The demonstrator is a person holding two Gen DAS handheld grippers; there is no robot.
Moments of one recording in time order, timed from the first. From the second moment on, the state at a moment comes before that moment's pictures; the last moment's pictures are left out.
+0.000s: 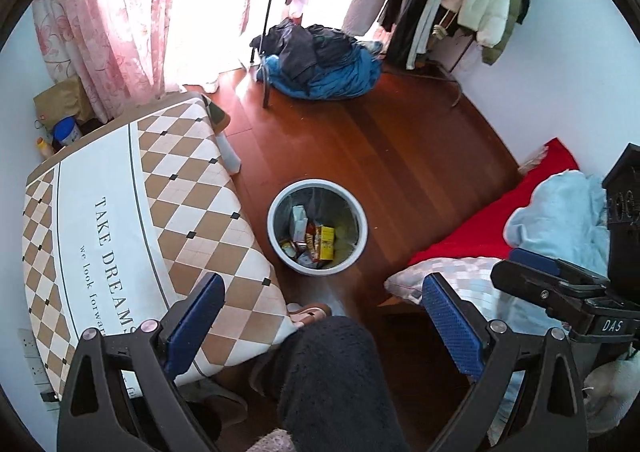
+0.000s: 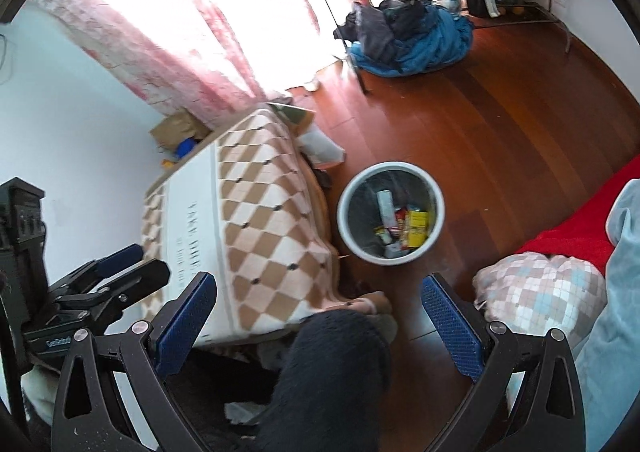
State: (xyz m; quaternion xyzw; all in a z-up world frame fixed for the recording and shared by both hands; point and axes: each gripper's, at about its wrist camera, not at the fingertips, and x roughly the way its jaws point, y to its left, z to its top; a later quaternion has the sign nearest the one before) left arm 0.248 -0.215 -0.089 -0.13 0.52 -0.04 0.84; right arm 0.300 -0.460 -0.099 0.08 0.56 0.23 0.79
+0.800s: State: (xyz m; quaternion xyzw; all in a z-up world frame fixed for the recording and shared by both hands) left arm 0.219 -0.211 -0.055 -0.13 0.51 -0.06 0.85; right arm 0.276 -0.450 -0.070 0.07 0.57 0.26 0.78
